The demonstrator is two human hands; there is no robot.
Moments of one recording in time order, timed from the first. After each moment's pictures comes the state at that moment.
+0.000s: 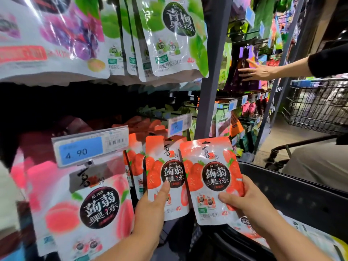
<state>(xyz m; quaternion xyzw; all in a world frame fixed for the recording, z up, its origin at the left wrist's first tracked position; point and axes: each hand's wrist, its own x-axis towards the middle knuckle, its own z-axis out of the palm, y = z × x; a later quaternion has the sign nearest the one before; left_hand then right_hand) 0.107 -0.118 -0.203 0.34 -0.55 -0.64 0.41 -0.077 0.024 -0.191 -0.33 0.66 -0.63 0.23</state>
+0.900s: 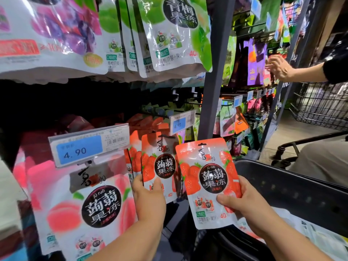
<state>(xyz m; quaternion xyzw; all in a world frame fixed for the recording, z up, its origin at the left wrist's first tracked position) 0.083 -0.145 -0.210 0.44 -0.53 -0.52 0.50 -0.078 0.012 -0.205 -0.36 0.60 -0.65 0.30</state>
